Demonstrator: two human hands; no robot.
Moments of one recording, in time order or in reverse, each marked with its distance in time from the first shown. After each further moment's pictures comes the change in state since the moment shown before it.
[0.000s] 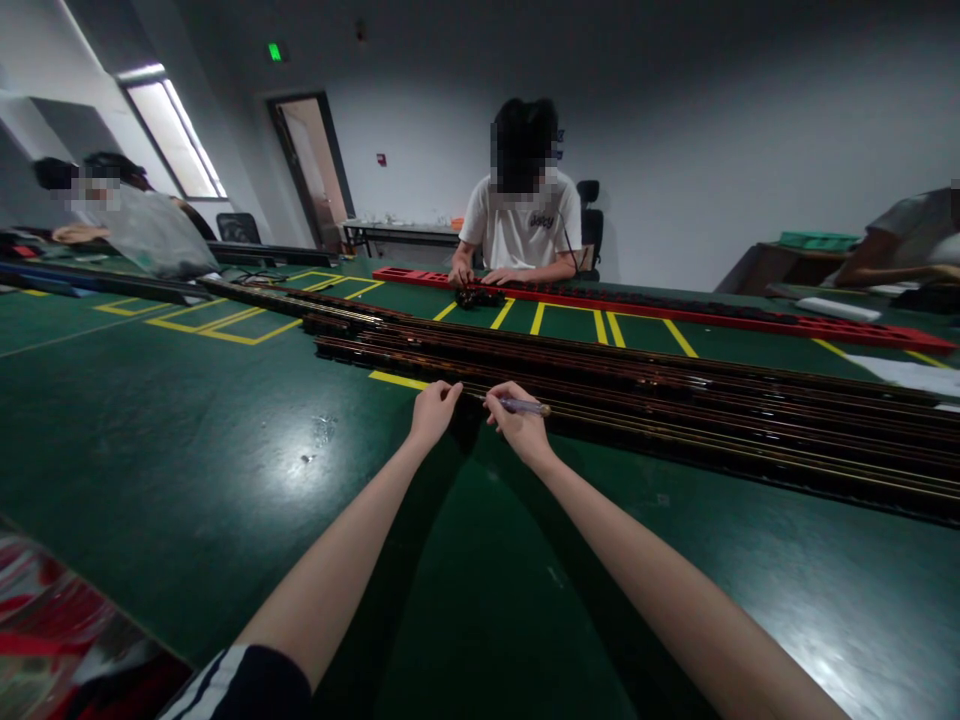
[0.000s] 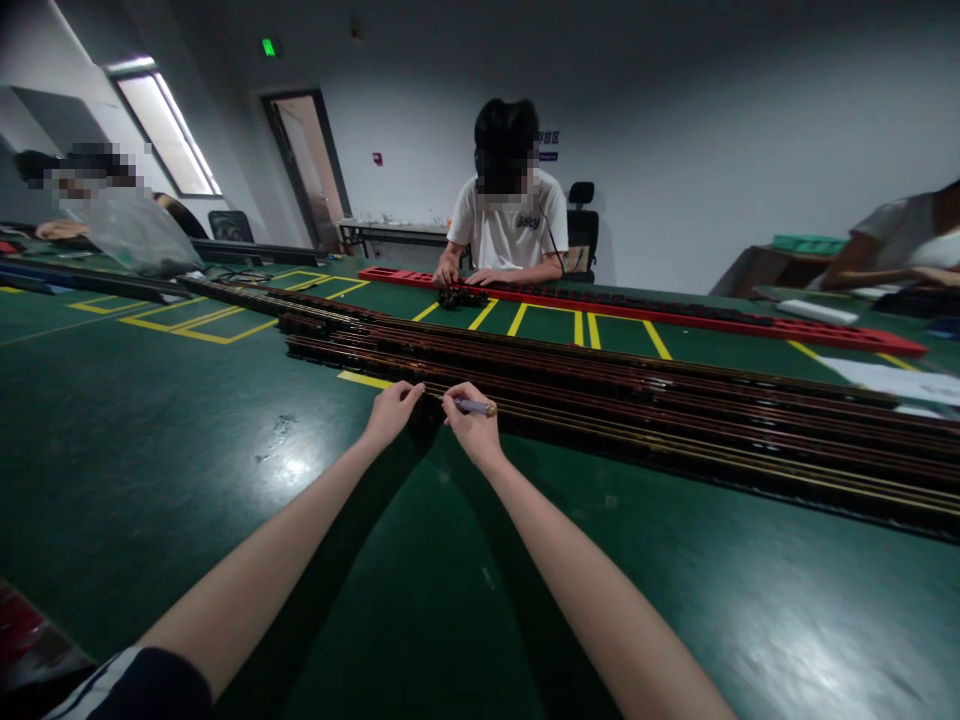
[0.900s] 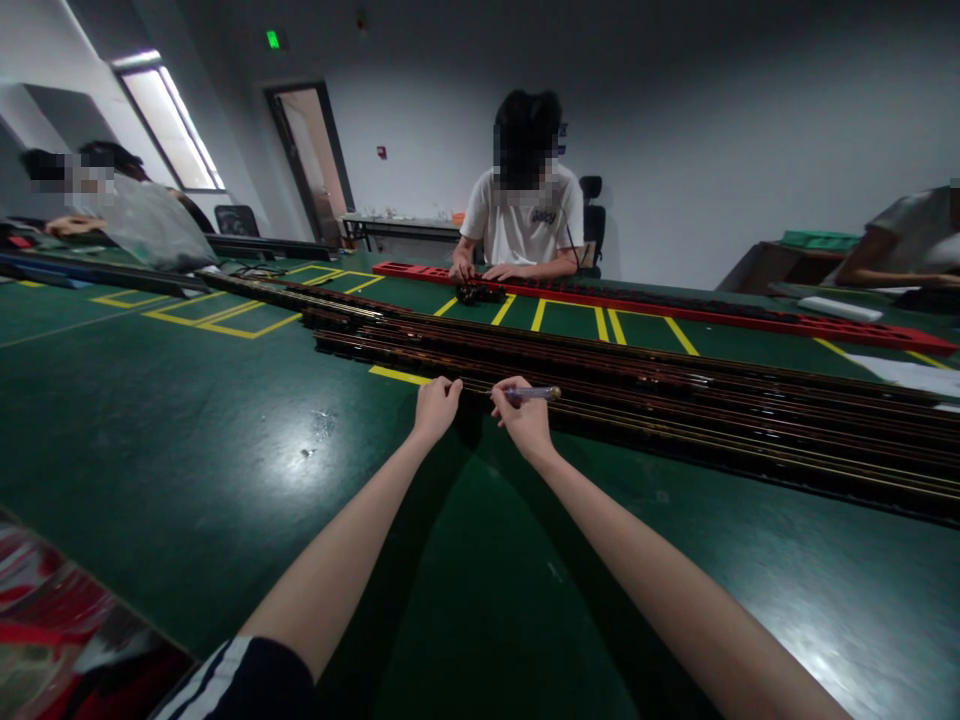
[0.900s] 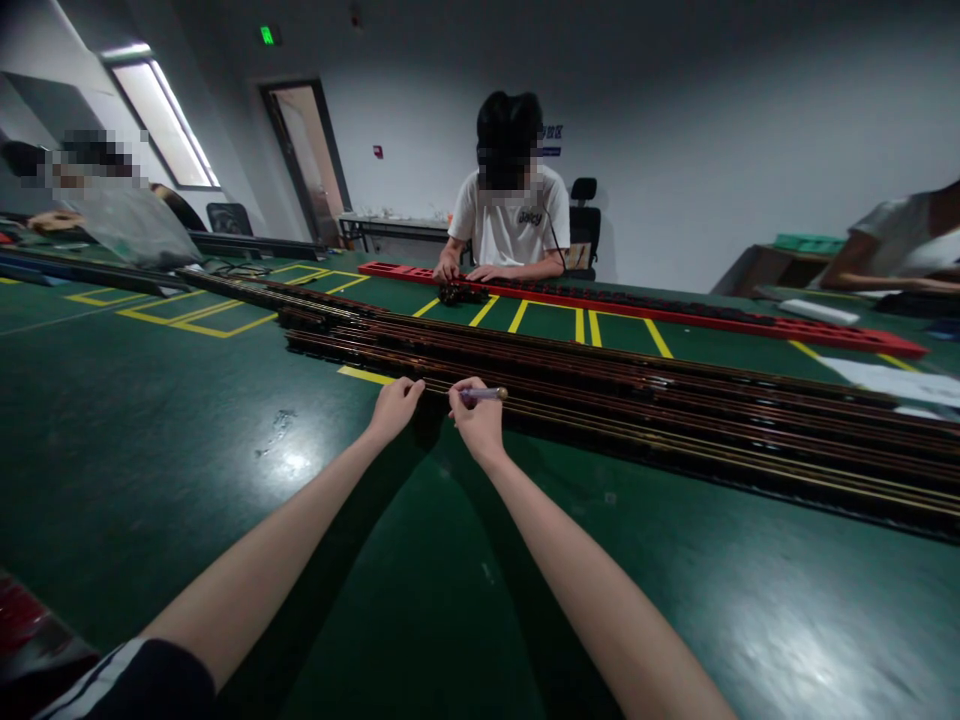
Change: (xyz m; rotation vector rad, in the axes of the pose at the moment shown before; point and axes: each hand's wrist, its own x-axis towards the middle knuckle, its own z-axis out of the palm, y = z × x) left_hand 0.002 0.000 0.006 0.121 0.000 0.018; right_hand -0.002 -0.006 -0.002 0.017 0.044 0.005
